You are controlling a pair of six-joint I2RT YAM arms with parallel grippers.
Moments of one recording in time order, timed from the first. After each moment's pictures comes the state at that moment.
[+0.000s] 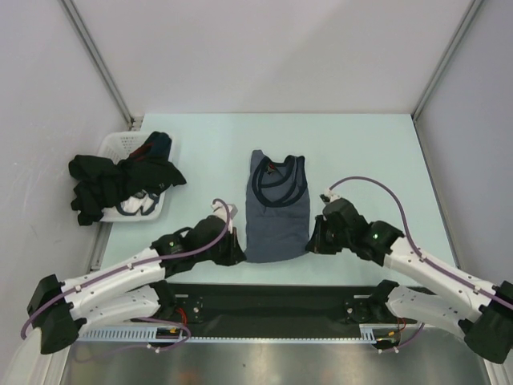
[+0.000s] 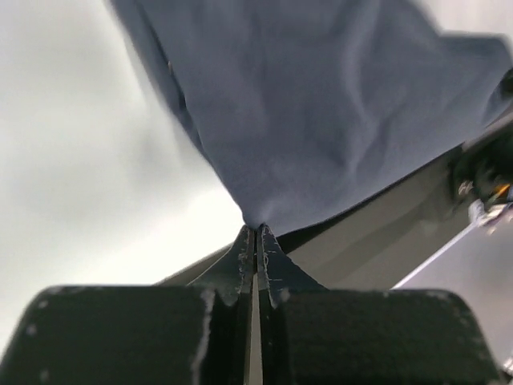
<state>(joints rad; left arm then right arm) -0.95 0.88 0.53 -0.44 0.00 -0.79 0.81 0.92 0.69 -0.63 -0.05 0.78</state>
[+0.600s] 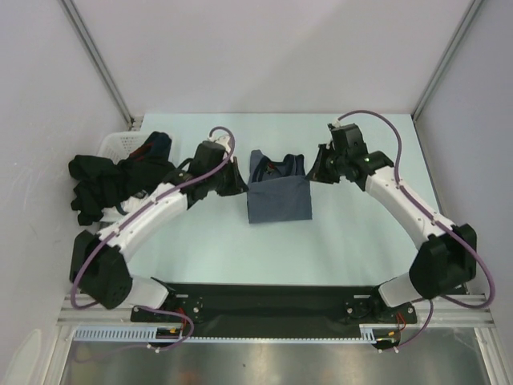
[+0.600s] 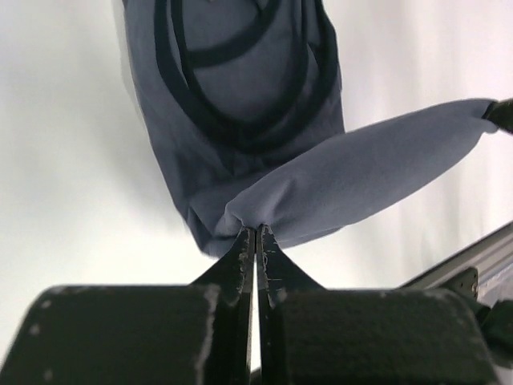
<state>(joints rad) -0.54 1.37 1.10 -0.46 0.13 -0.57 0.40 1.44 1.27 -0.60 -0.17 0.56</state>
